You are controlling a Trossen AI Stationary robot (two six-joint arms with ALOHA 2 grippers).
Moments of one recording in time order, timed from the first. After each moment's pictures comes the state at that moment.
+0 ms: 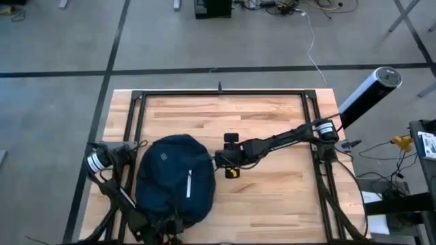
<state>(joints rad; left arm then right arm) -1.03 1.96 1.05 -0.15 -0.97 -0.79 0.15 1.94 1.47 -0.68 0.38 -0.02</state>
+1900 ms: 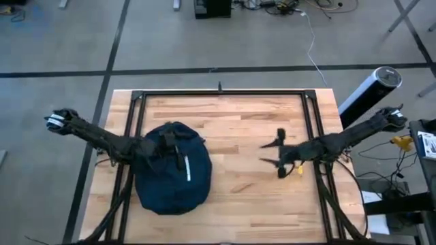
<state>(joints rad) -0.29 0.98 0.48 0.39 -0.66 -0.08 0.32 0.80 0.42 0.07 0.42 -0.12</state>
